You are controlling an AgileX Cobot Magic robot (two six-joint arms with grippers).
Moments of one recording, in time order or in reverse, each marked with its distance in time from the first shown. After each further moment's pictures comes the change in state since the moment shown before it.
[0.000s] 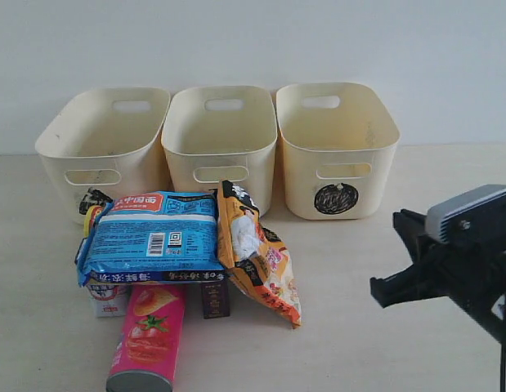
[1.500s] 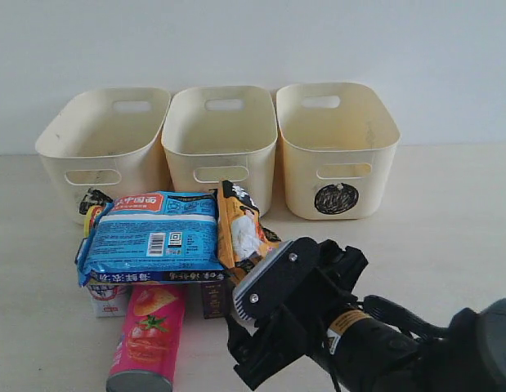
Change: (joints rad) left arm 0.000 0.000 0.000 0.000 0.000 0.000; right arm 0.498 0.183 -0.291 0.368 0.352 -0.373
